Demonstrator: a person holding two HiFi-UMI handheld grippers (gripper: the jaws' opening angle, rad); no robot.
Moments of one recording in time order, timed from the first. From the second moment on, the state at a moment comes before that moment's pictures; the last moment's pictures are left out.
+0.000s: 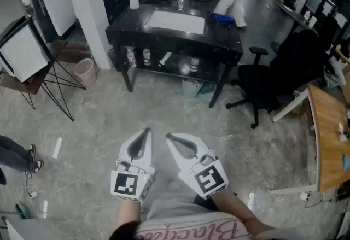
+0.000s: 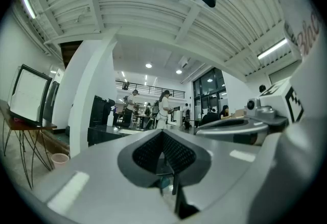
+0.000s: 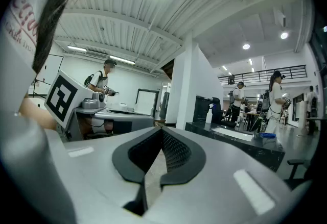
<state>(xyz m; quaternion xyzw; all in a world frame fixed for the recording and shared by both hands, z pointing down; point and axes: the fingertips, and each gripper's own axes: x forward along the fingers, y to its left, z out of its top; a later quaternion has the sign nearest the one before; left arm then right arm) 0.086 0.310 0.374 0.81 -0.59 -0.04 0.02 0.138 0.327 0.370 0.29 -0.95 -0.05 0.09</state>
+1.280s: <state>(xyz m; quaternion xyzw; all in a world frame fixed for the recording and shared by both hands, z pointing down) -0.001 0.155 0.365 0.81 -0.58 -0.04 0.02 0.053 0.172 0.369 0.31 -0.95 -0.05 0.09</state>
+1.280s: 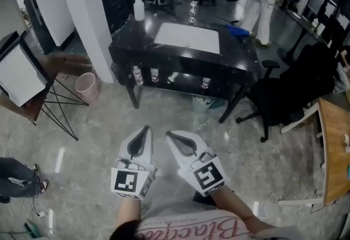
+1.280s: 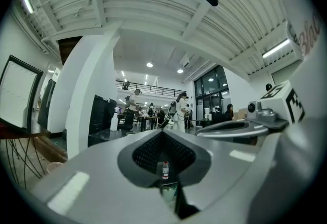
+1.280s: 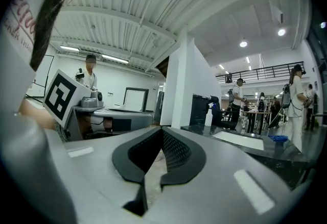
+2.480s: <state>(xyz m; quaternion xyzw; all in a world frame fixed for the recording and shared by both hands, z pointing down) -0.072 0.008 0.366 0.85 -0.52 -0.02 -0.01 -0.041 0.028 0.373 0.34 -0.93 -0.04 0.11</state>
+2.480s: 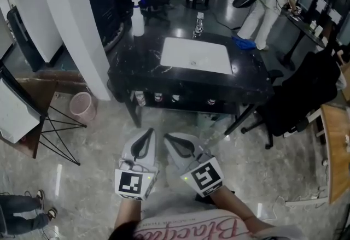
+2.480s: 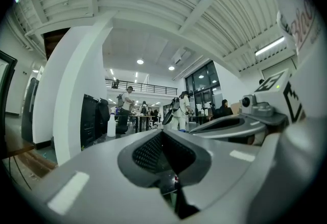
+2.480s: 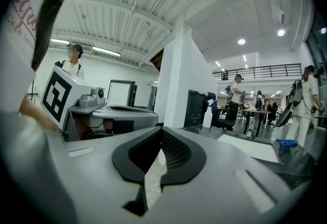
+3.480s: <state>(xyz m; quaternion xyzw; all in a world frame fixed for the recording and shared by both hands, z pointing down) -0.124 -0.168 0.361 0.83 -0.56 -0.02 -0.01 -0.084 -0.155 0.367 0.30 -0.95 -0.04 0.09</state>
